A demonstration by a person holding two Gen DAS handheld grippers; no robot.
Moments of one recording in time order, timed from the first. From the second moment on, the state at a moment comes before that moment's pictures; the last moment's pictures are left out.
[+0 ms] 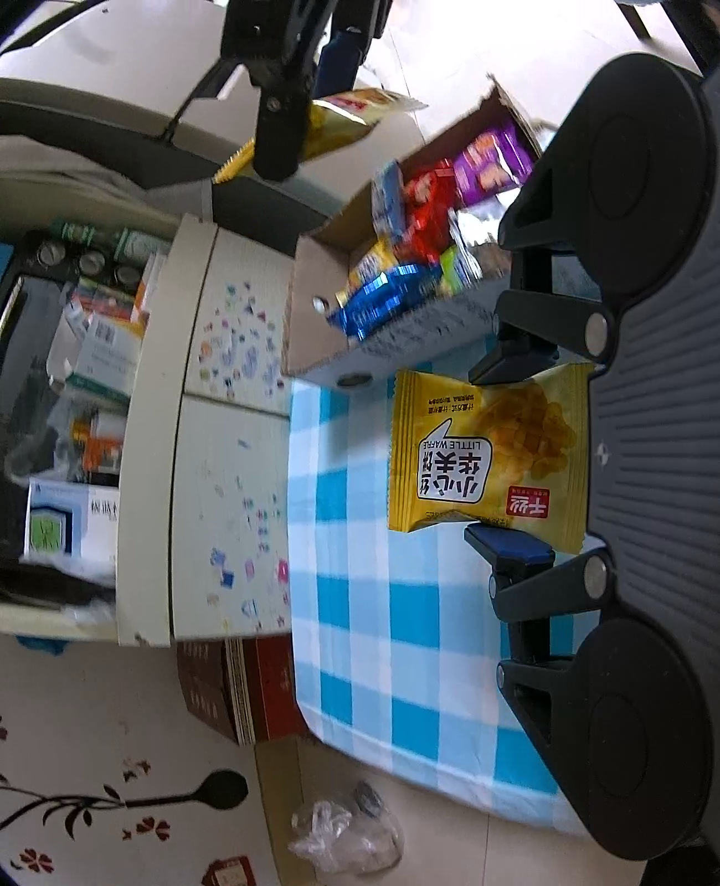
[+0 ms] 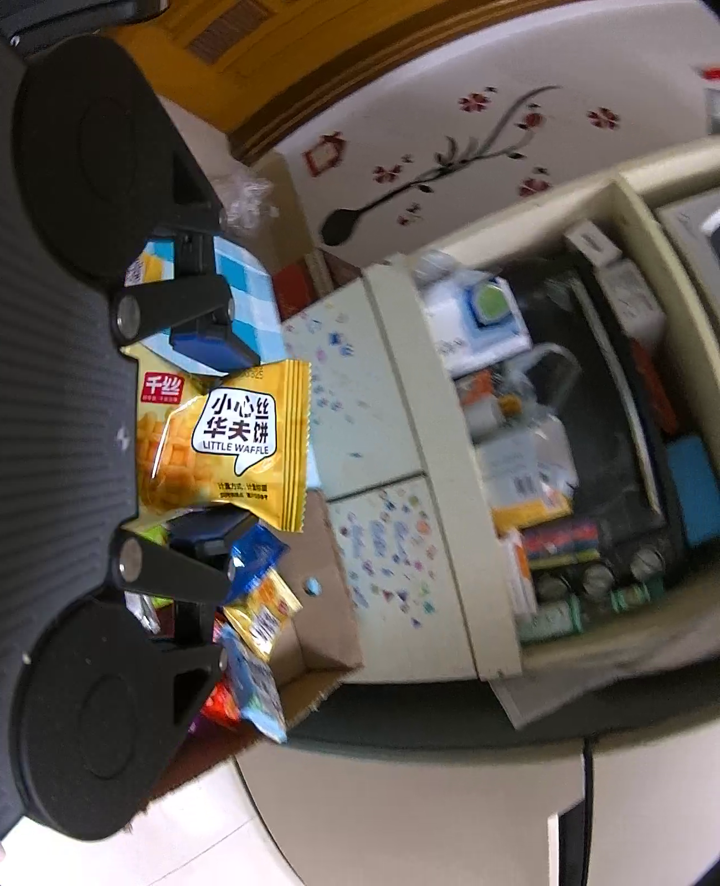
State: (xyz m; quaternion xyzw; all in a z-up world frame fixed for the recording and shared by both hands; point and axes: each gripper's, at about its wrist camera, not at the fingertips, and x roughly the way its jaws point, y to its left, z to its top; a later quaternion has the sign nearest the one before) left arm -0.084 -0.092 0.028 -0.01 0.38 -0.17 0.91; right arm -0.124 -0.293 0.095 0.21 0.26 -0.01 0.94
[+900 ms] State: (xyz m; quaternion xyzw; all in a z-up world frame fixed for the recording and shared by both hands) left arm -0.064 -0.224 0.035 0.01 0.38 -0.26 0.89; right arm -0.140 -0.386 0.070 0.33 0.25 -0.12 0.90
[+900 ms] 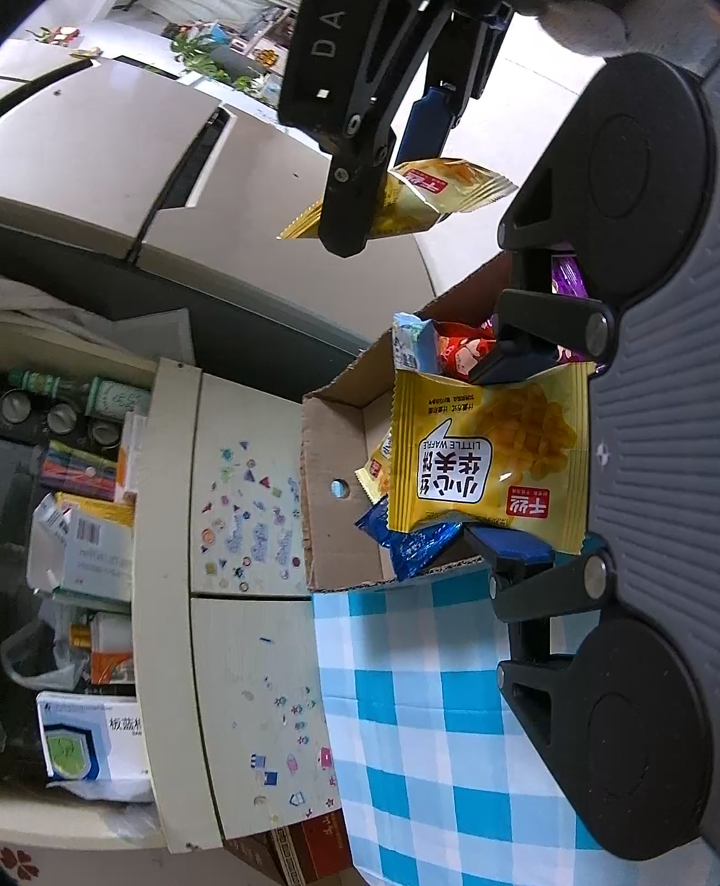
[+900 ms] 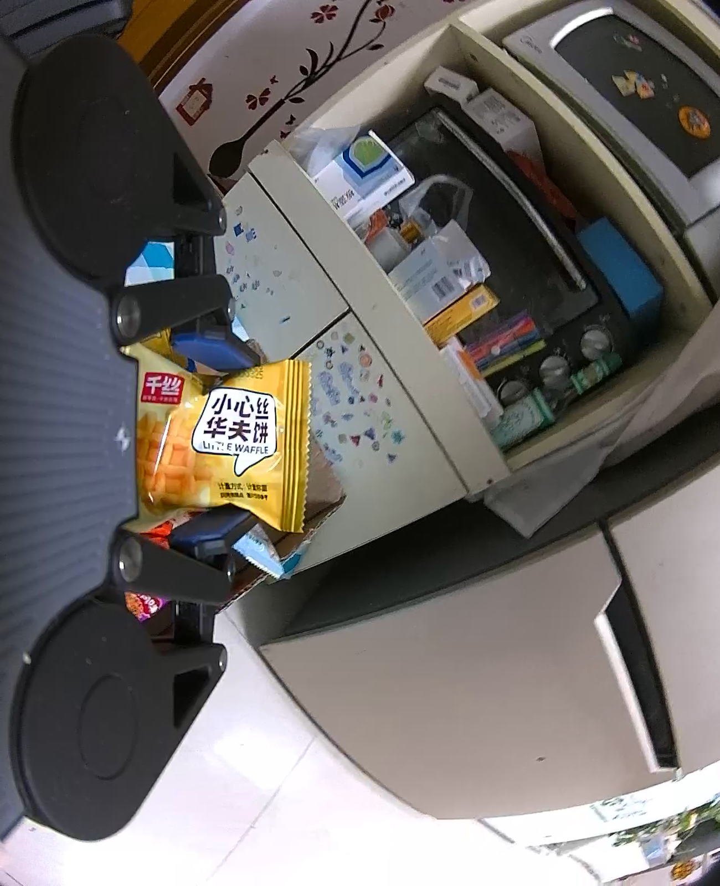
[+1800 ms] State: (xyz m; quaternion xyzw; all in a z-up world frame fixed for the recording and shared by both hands) left arm -0.075 -0.224 0.041 0.09 0.39 -0.19 0.89; right arm -0.137 -0.387 0.063 0.33 0.27 -0.15 0.89
